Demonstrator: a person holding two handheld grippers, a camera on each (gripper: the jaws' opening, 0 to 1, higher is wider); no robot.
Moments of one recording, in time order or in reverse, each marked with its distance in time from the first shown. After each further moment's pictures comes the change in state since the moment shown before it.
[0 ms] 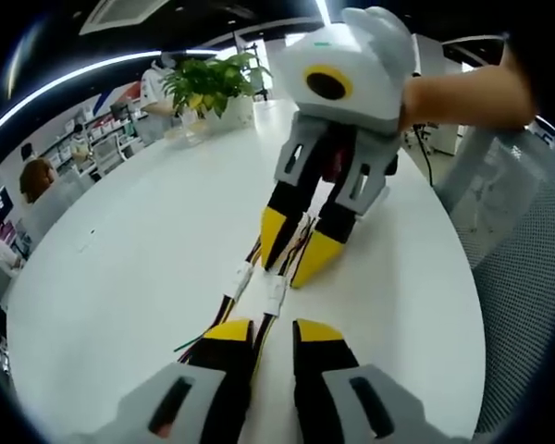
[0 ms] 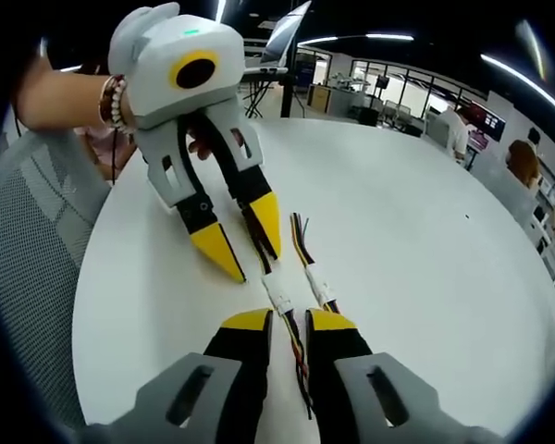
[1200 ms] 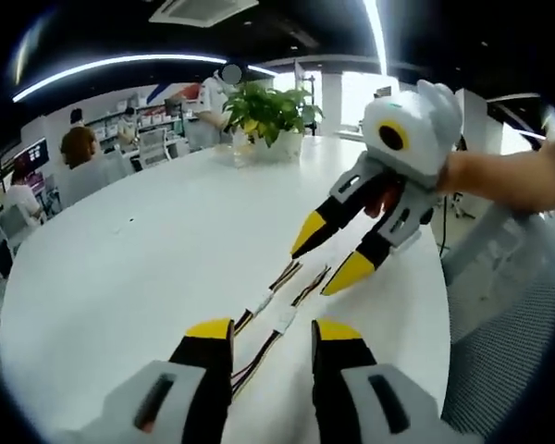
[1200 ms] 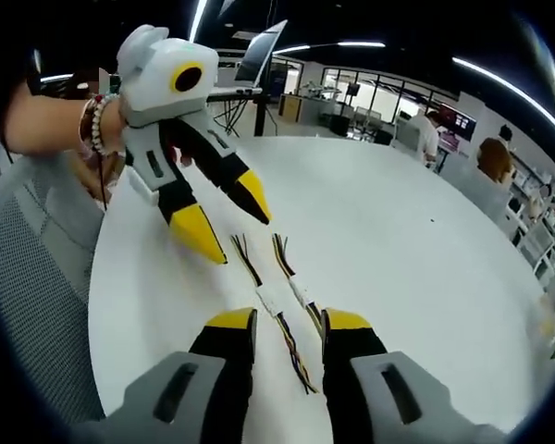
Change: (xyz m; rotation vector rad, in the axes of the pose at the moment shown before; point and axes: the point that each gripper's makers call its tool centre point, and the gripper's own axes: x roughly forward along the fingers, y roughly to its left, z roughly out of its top) left arm -0.047 0.012 0.026 -0.262 -0.152 0.118; right arm -0.041 -0.003 0.018 0.060 -0.054 -0.134
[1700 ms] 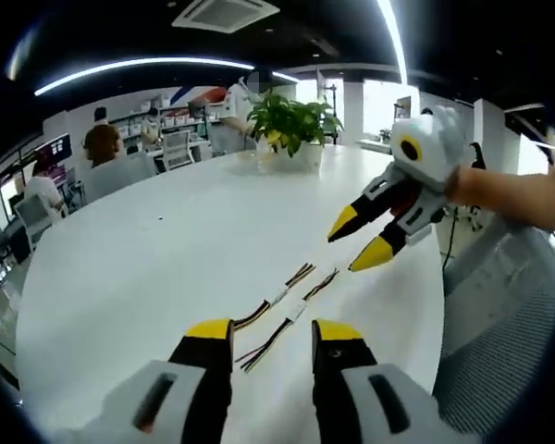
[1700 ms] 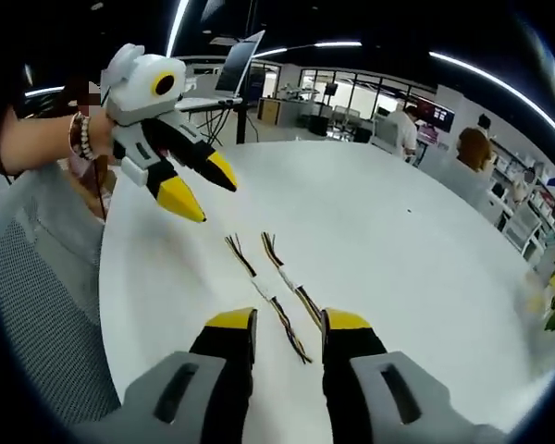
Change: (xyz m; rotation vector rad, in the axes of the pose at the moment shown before) left arm -0.042 0.006 0.001 -0.035 -0.013 0.102; right arm -0.033 -0.005 -0.007 0.068 0.002 -0.084
